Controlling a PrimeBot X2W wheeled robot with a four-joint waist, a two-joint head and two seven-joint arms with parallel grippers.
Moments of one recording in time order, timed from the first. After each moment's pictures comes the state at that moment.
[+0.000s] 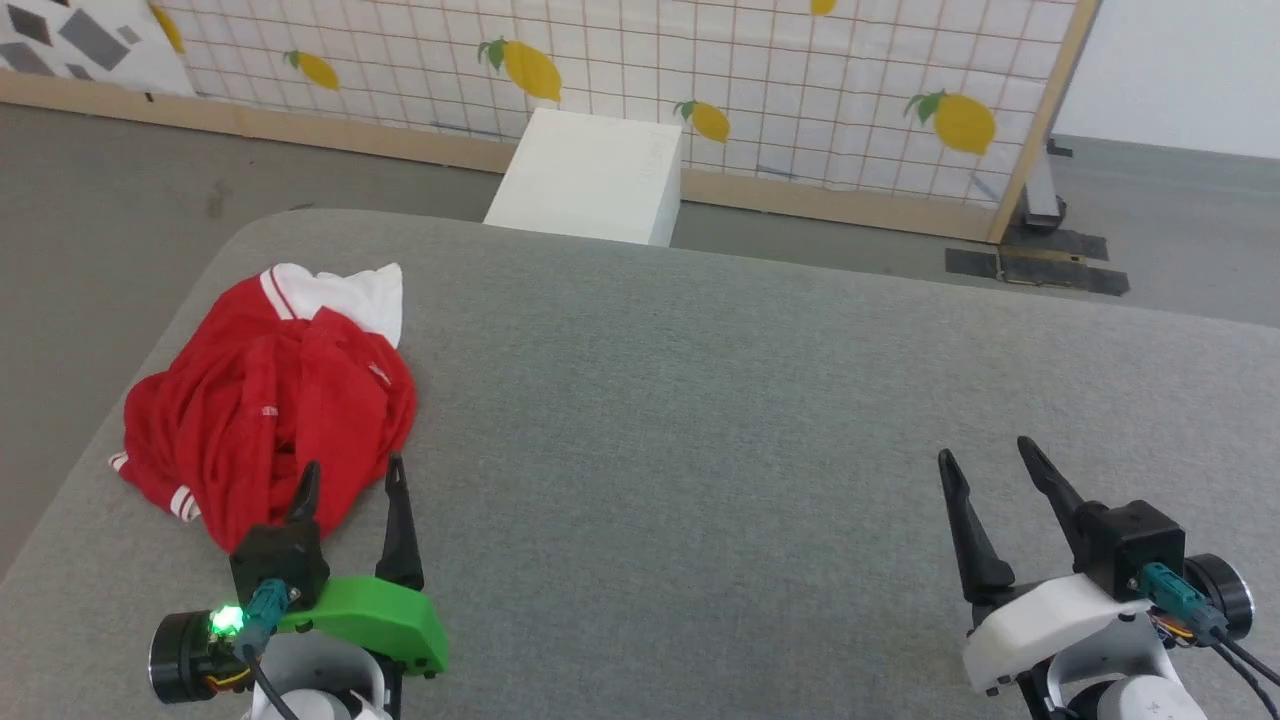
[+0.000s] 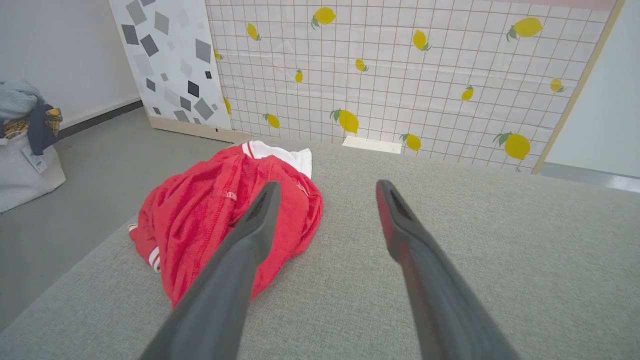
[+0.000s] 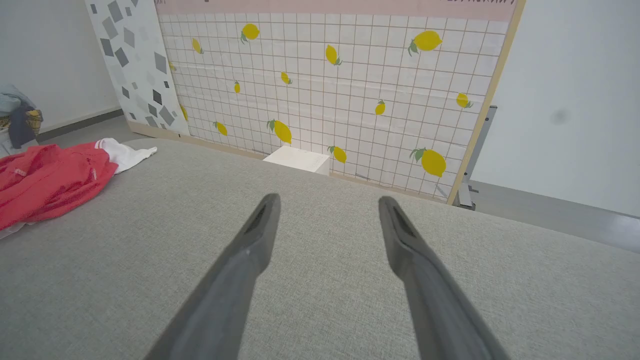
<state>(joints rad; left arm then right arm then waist) -0.02 0.06 -0.02 0.06 -0.09 0.07 -0.09 0.00 -0.05 0.00 0.05 0.04 0.13 -0.06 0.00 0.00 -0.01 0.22</state>
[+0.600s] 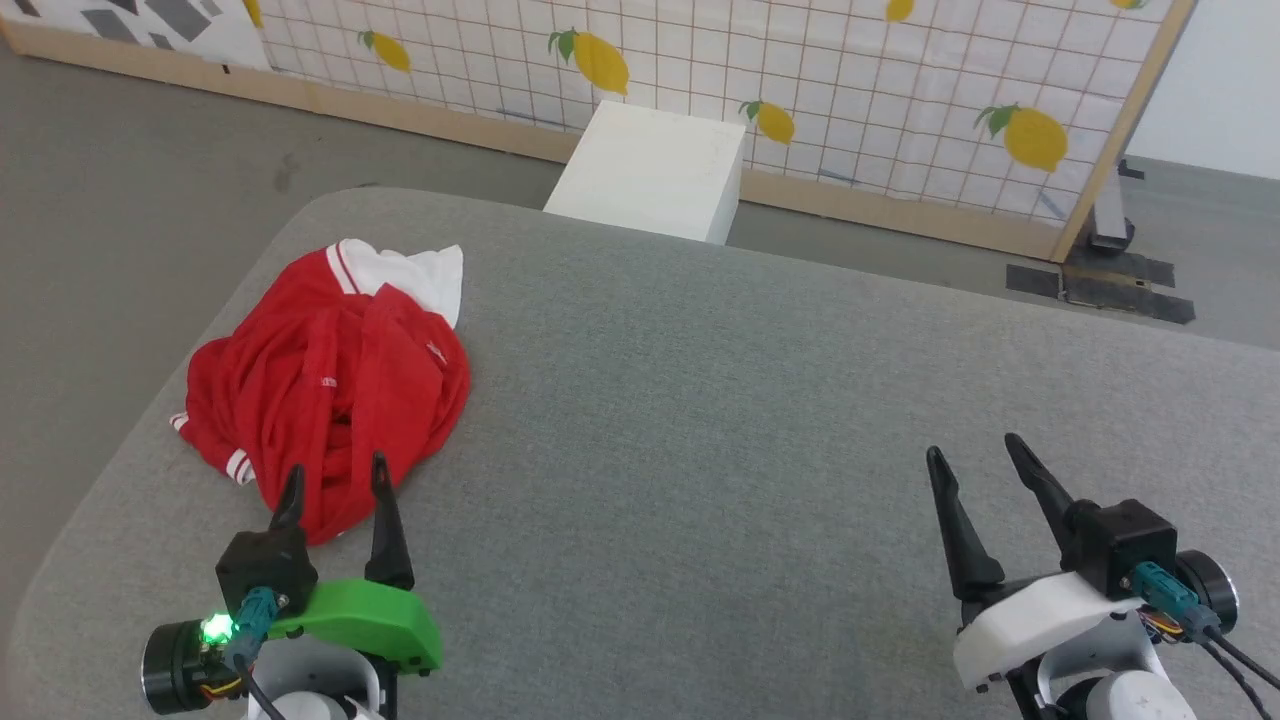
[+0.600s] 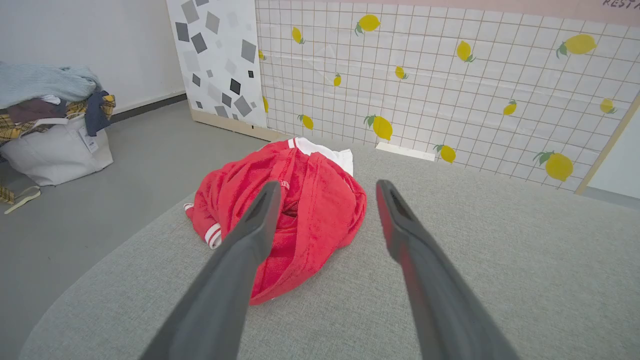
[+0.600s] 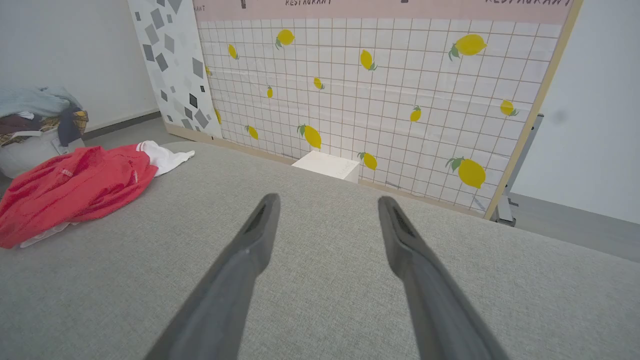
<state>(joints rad) -0.02 0.06 -0.01 0.07 -0.12 0.11 -0.13 -0.01 -0.05 0.02 0.08 0.06 0.13 -0.09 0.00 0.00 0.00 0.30</state>
